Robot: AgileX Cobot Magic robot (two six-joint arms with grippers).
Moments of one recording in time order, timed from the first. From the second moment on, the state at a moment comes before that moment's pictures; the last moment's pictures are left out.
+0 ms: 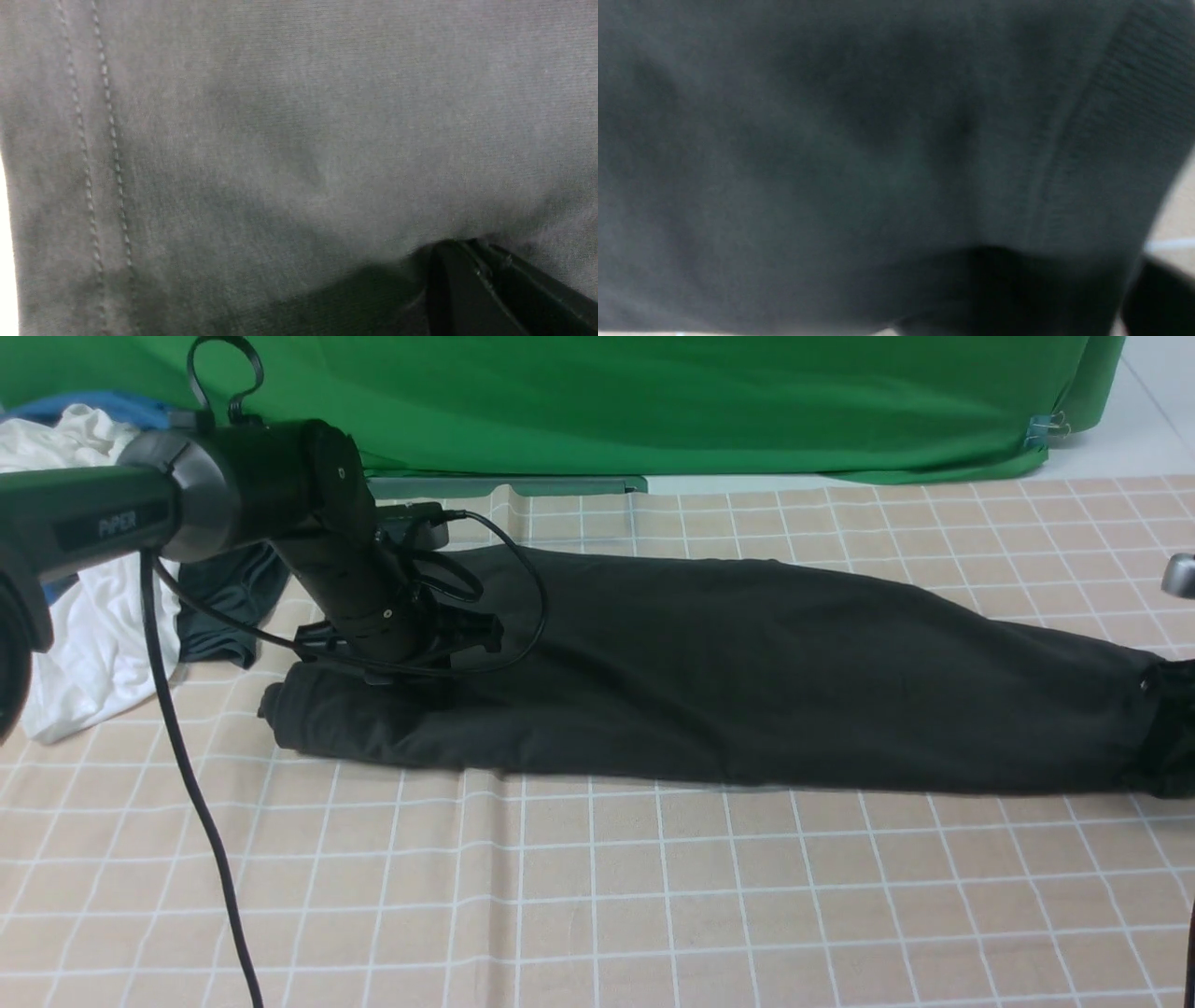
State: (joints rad) right arm -0.31 1.96 -1.29 0.19 0.93 -0.25; left arm -0.22 2.10 -1.51 -0.22 0.86 0.03
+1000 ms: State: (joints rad) right arm -0.29 1.98 -1.43 0.13 0.93 -0.09; left arm -0.22 1.89 -1.50 -0.23 0.90 0.04
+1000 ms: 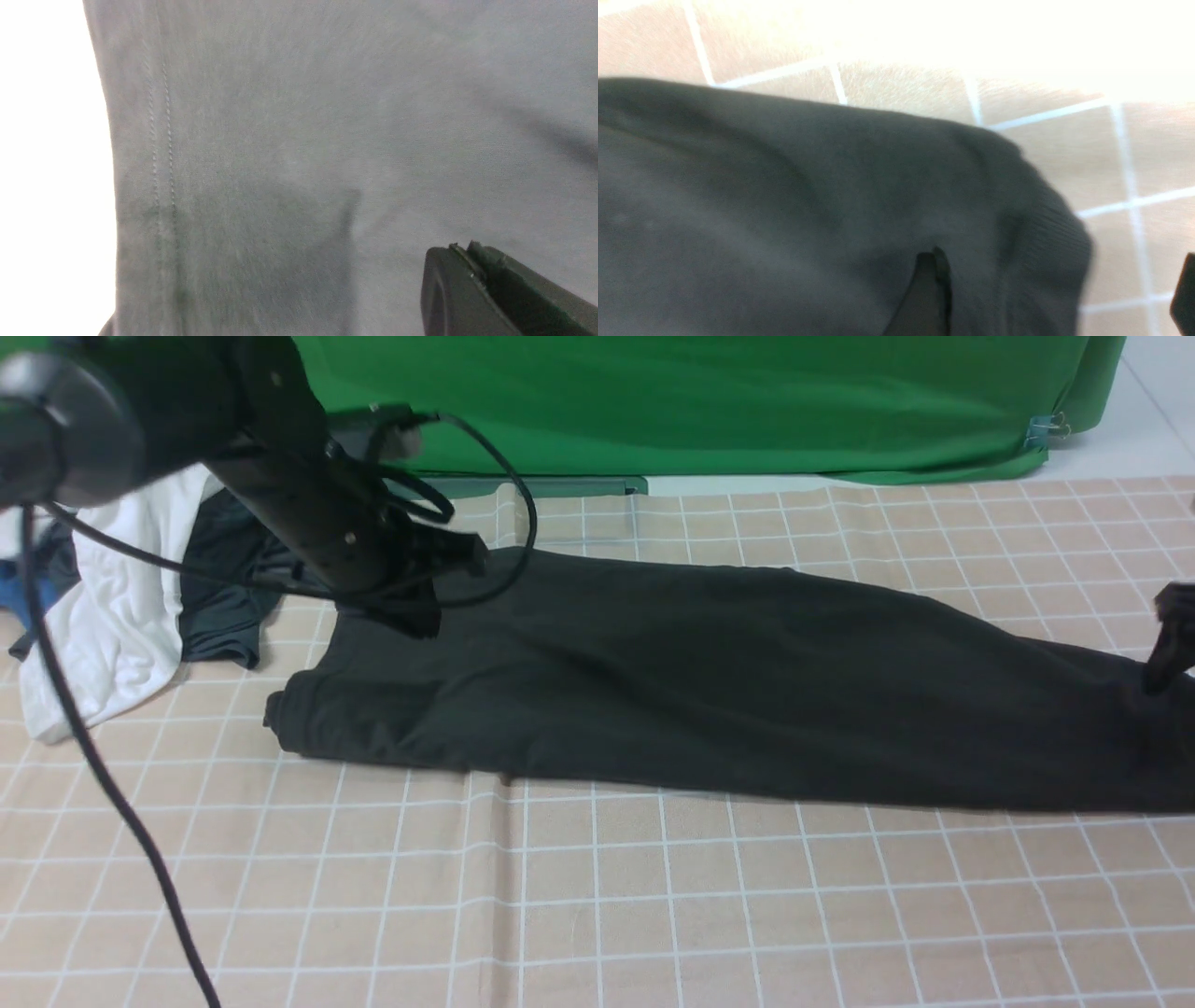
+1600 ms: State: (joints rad) right arm -0.22 2.07 -1.52 0.03 1.01 -0.12; left arm -0.22 1.80 -1.50 -0.21 0.94 0.04
